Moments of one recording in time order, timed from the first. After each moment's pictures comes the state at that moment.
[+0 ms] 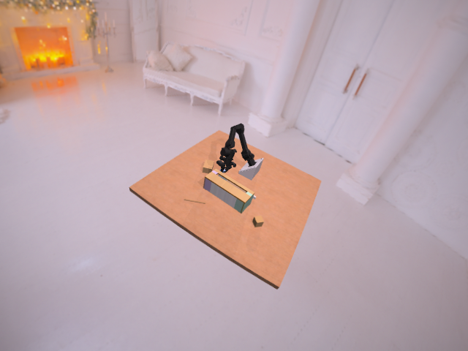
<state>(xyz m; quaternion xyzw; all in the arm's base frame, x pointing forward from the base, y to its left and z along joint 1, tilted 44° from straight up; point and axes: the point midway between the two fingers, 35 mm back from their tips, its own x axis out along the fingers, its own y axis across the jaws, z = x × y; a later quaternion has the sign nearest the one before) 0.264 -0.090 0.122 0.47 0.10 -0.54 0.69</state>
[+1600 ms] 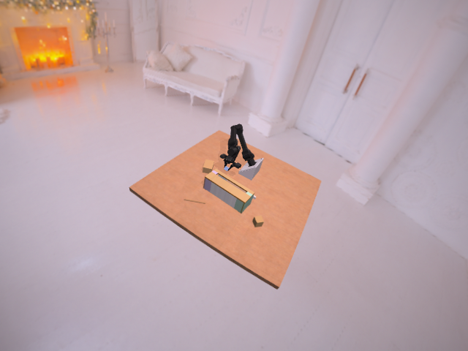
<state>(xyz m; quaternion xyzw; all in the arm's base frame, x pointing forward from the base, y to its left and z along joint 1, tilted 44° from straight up) 0.243 -0.055 0.132 -0.34 0.51 -0.24 0.75</state>
